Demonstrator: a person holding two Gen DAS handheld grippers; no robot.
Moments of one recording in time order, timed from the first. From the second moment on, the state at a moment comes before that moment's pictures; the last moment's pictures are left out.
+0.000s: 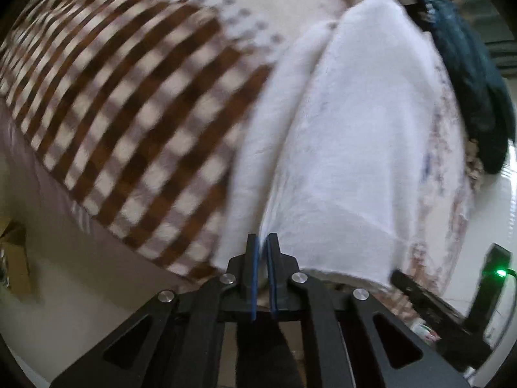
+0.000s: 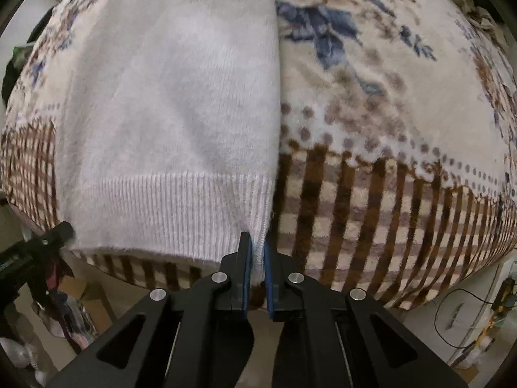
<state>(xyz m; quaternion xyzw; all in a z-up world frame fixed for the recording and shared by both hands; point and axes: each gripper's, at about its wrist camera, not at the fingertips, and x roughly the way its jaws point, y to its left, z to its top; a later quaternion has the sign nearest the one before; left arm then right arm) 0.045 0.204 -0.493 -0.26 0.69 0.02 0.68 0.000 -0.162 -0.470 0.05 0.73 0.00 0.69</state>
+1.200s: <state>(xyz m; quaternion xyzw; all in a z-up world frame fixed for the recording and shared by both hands) 0.067 0.168 -0.490 -0.20 0.68 -0.02 0.71 0.011 -0.083 -0.547 0.38 0.72 -0.09 0.58</state>
